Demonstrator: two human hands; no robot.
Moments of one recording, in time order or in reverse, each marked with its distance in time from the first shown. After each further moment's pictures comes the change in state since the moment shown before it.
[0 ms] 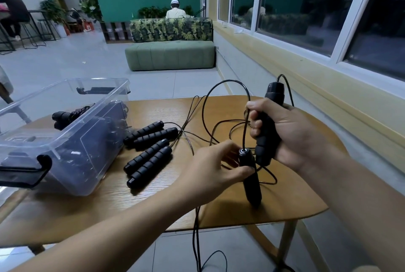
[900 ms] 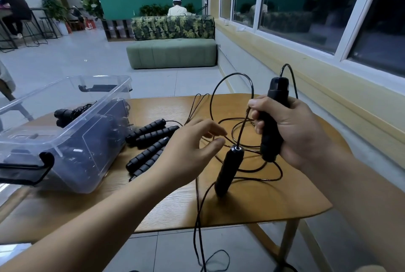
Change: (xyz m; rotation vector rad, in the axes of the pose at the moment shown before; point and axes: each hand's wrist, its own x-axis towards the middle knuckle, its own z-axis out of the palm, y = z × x) left_hand 0.003 -0.007 -0.044 0.143 0.195 0.077; right_hand -0.004 -0.001 0.002 -0.199 0.035 -0.160
